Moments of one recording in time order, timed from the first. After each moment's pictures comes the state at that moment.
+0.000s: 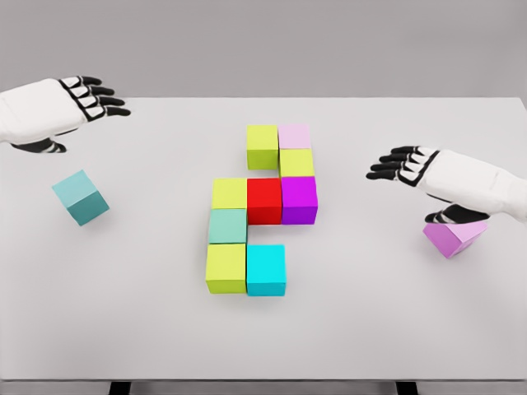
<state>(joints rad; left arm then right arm) -0.70 1.05 -0.64 -1.51 -0.57 -0.61 -0.21 -0.21 -0.96 0.24 -1.76 0.26 -0.61 0.42</state>
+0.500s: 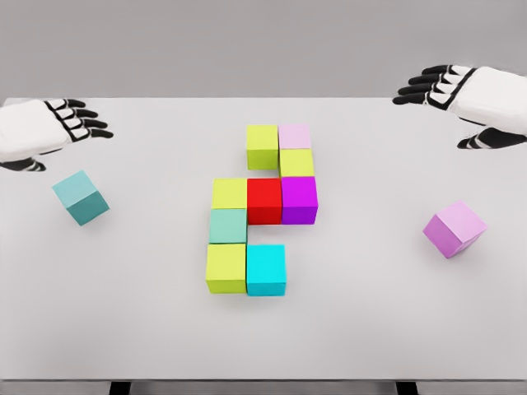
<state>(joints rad) -0.69 1.13 -0.71 -1.51 -0.57 -0.61 -0.22 -0.73 -1.14 0.68 -1.61 0.24 -0.61 0.30</state>
